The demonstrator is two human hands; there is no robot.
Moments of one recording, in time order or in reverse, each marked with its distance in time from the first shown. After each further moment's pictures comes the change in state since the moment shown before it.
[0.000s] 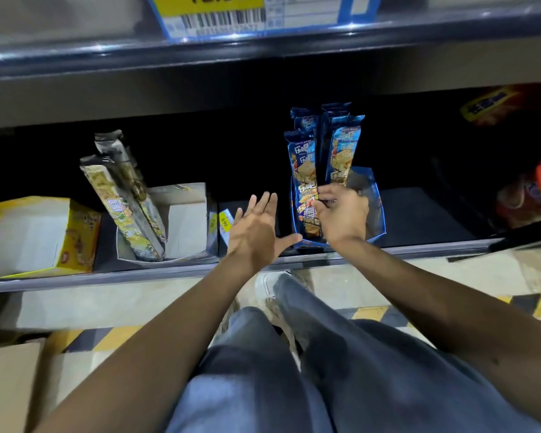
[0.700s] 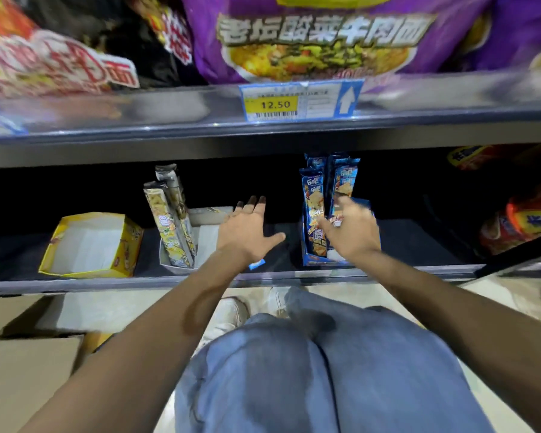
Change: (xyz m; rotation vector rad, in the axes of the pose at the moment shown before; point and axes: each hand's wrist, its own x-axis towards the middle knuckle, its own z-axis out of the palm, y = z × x) left_hand -0.036 -0.020 -0.080 0.039 0.127 -0.039; right_hand -0.030 -0.049 -0.058 -0.337 -0.101 -0.187
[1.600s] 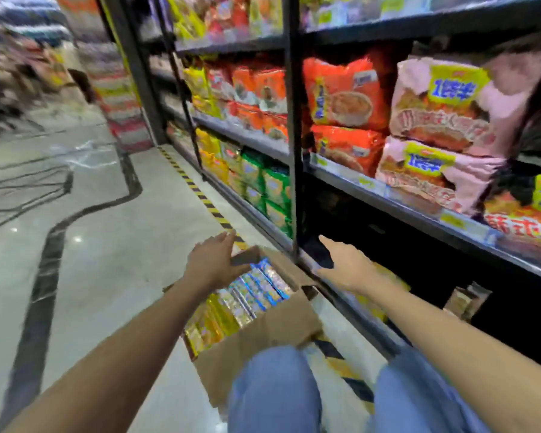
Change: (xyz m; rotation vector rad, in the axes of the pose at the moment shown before) left_hand -0.495 -0.259 -0.191 0.055 0.360 -0.997; right_hand -0.264 -0.422 0.009 -0.245 -0.539 -1.238
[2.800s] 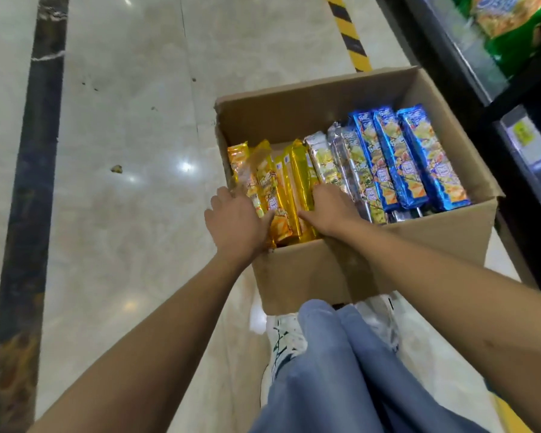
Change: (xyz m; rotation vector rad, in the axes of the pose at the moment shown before) left_hand 0.050 -0.188 0.362 -0.113 -0.177 -0.758; right_hand 0.245 -0.118 0.410 -0.057 -0.471 -0.099
